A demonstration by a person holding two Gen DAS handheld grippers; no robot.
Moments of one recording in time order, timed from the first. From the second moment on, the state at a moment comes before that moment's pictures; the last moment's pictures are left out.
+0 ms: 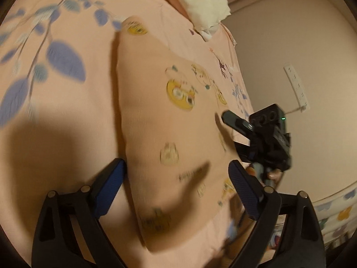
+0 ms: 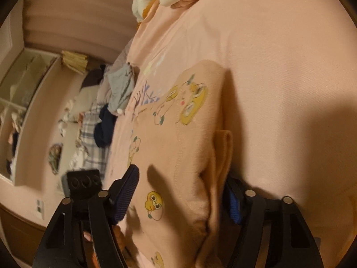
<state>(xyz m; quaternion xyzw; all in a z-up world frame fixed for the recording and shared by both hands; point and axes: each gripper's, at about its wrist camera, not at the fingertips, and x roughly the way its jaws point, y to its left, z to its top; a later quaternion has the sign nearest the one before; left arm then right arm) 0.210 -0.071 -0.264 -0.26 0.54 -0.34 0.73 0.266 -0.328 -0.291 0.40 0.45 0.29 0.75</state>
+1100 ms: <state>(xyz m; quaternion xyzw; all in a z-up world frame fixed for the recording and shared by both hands) 0.229 -0.097 -0.259 -0.20 0.48 -0.18 0.83 0.258 -0.308 -0.272 0.31 0.41 0.25 0.82</state>
